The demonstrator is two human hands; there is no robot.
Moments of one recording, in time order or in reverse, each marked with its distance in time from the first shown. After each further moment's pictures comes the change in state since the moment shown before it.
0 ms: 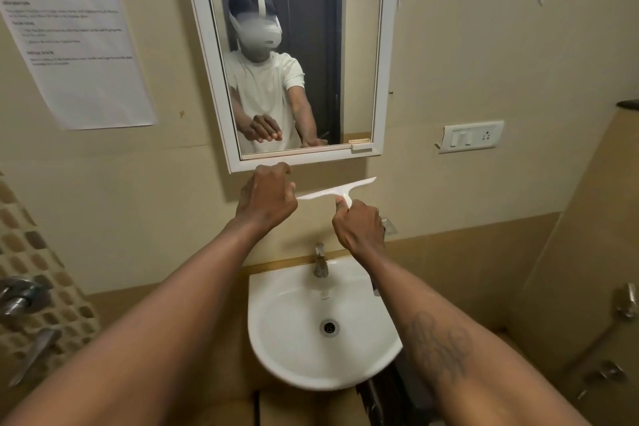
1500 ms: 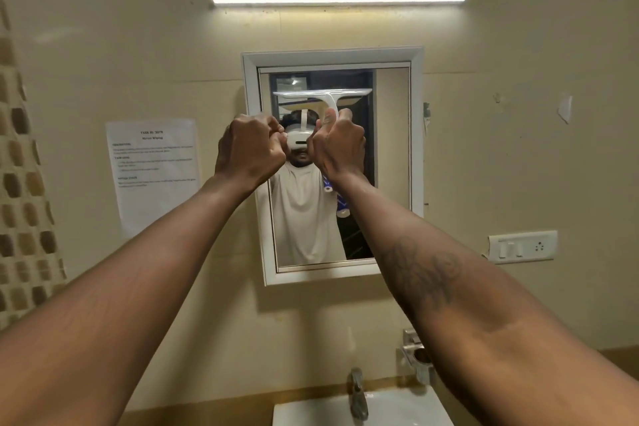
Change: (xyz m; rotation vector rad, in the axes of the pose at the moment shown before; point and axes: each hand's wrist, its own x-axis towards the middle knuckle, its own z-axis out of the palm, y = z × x) left_hand 0.163 0.022 -0.207 0.115 0.606 0.196; right_hand 0.152 -0.298 -0.126 0.545 0.437 -0.545
